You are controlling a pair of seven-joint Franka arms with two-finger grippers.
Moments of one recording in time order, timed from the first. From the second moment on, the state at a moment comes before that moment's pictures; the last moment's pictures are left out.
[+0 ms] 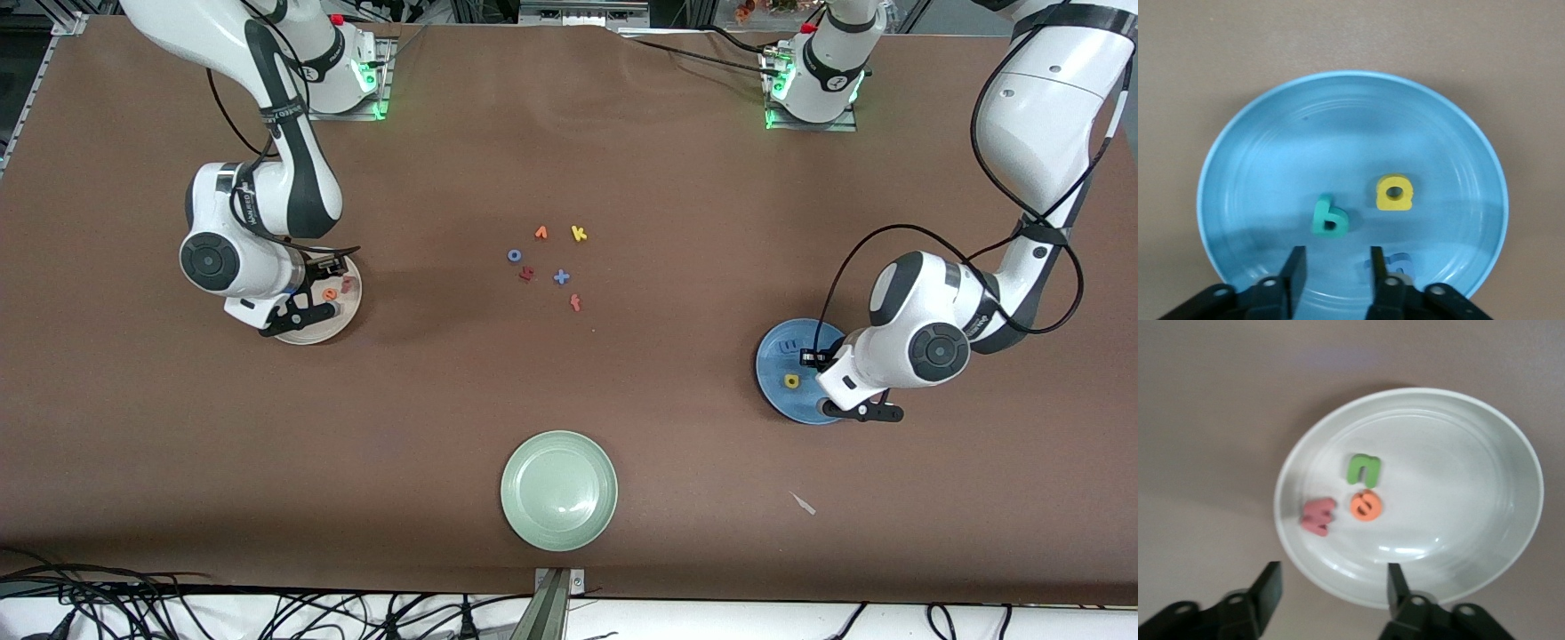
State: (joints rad) left arm 0.34 0.72 -0.53 -1.67 0.37 2.06 -0.26; right arm 0.62 0.37 -0.46 -2.03 0.15 2.00 -0.28
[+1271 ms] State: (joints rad) left arm 0.27 0.25 -0.43 -1.49 0.10 1.77 -0.26; right arm 0.35 0.24 -0.17 -1.56 -0.10 1.47 -0.24
